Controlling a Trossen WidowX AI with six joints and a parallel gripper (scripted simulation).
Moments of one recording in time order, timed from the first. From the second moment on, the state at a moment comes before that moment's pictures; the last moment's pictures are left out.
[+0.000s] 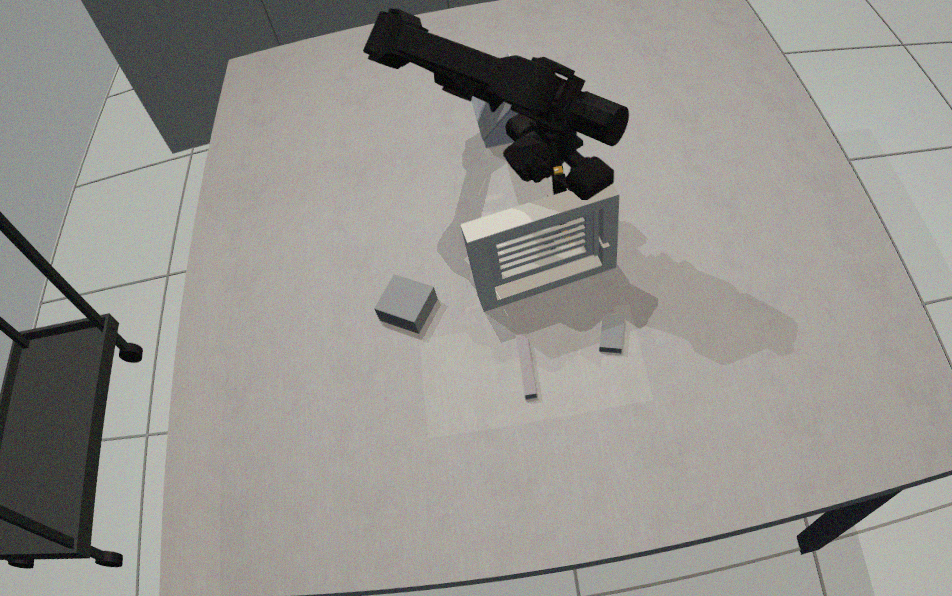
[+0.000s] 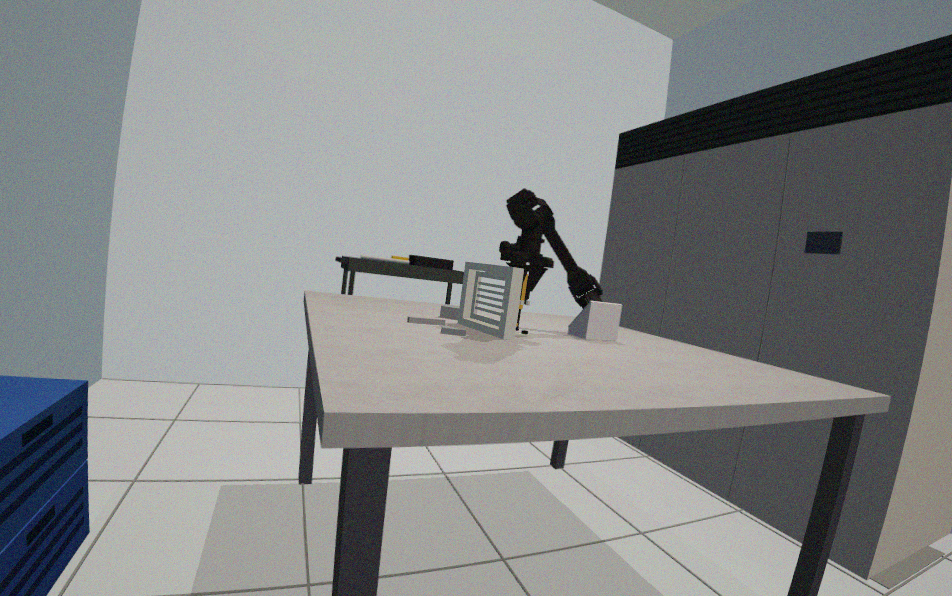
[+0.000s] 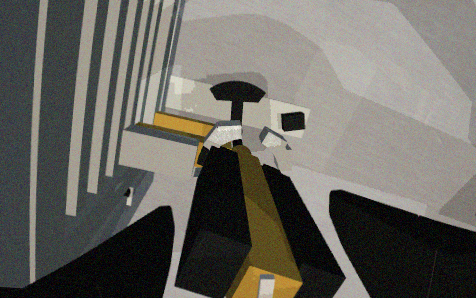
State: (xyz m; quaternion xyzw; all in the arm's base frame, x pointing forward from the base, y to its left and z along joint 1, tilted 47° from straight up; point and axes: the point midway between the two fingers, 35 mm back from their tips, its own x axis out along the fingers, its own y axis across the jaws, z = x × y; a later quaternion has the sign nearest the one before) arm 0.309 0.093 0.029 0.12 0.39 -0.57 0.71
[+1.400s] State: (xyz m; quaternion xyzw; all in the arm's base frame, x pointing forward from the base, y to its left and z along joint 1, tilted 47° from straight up) arm 0.312 0.089 0.030 0.29 0.24 -0.65 0.66
